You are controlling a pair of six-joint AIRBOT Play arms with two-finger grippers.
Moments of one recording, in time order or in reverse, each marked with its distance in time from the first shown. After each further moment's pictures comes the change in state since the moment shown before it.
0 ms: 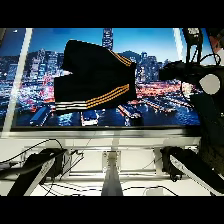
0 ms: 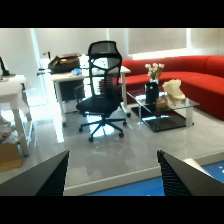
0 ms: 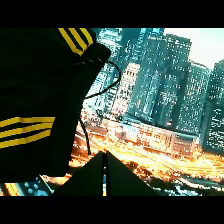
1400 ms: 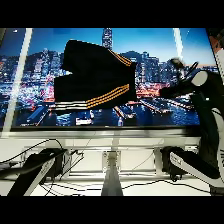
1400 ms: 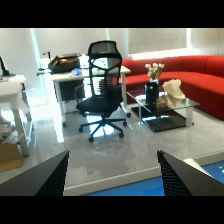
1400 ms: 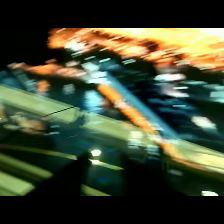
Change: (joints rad) left arm 0.000 0.000 0.000 0.000 0.000 0.000; right arm -0.280 -0.227 -0.213 0.390 0.209 -0.329
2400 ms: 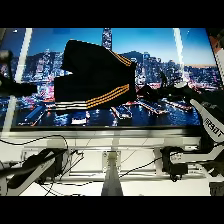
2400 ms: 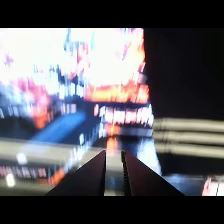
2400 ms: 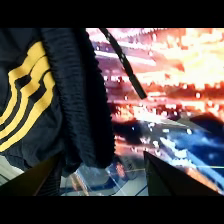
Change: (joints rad) left arm 0.172 -0.236 -0.309 0.951 -0.778 -0.800; right arm -0.019 -0.378 -0.090 0.651 -0.260 -0.110
